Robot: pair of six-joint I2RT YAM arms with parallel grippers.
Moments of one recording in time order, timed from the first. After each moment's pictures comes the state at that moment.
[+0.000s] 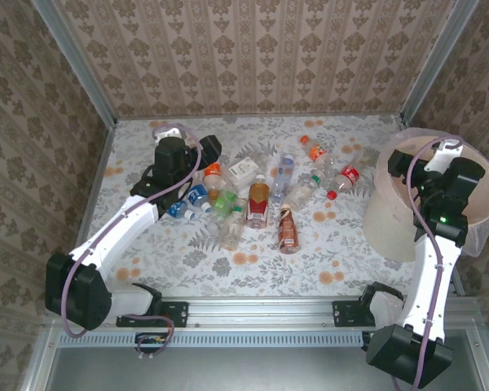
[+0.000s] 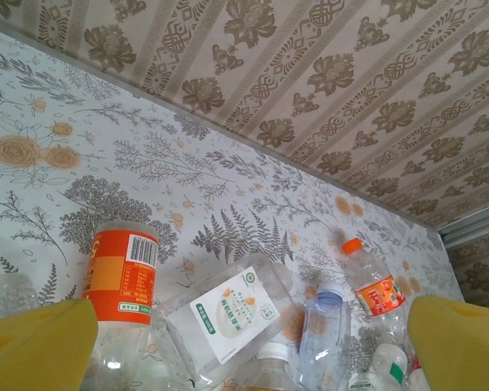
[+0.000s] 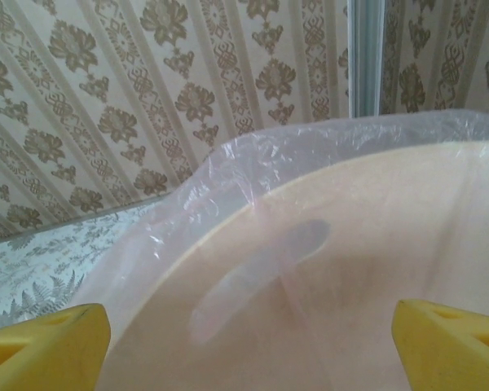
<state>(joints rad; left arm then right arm) -0.47 1.28 1.00 -0.10 -0.10 -0.70 -0.51 0.87 0.94 -0.36 -0.35 0.09</state>
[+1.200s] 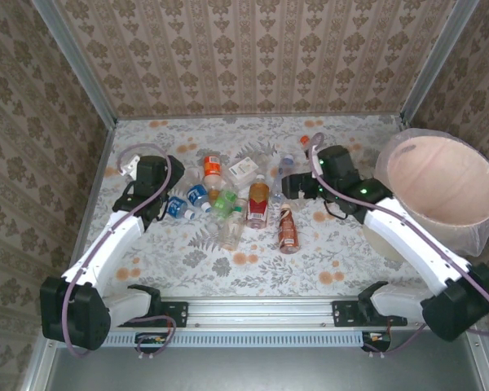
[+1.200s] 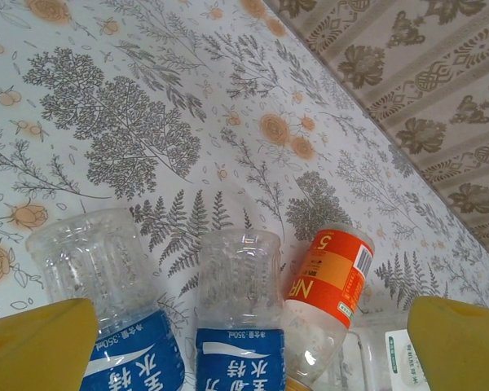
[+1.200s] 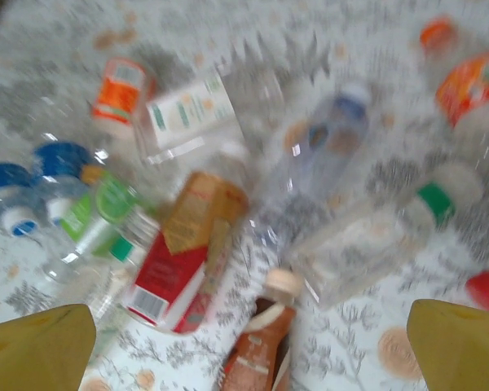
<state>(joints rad) -0.29 1.14 0.84 -0.34 -0.30 -0.93 0.48 1.24 1.06 -0.60 0.01 0.34</state>
